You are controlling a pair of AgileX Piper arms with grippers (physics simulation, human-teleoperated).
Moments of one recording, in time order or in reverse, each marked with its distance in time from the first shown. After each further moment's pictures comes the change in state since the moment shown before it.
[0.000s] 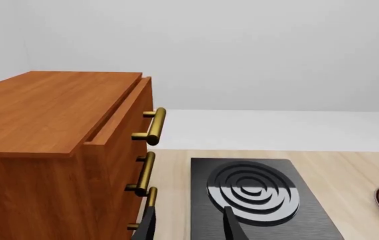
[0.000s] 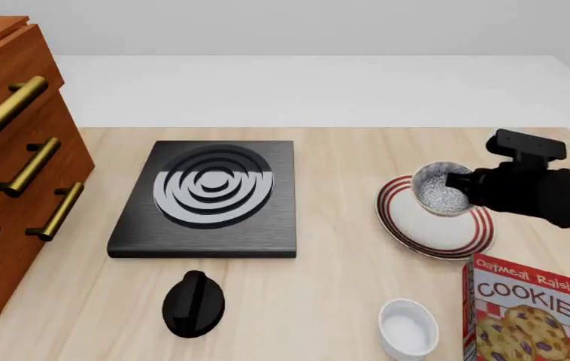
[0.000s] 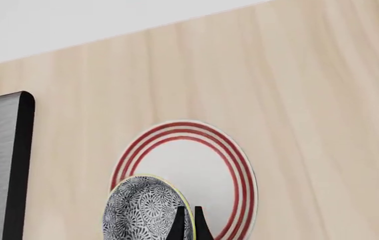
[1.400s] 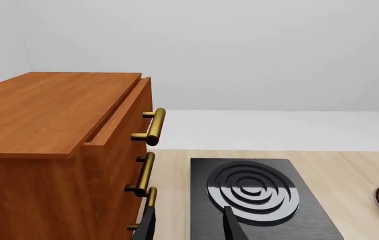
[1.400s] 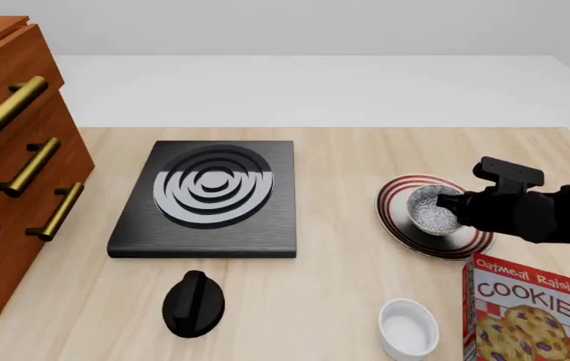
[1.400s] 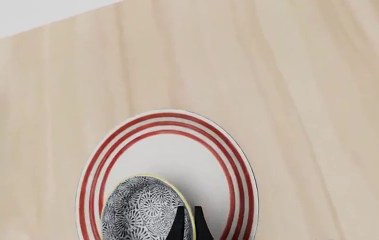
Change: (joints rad) left arm -0.002 0.000 -0.003 0.001 0.003; right arm -0.023 0.204 0.019 -0.155 0.022
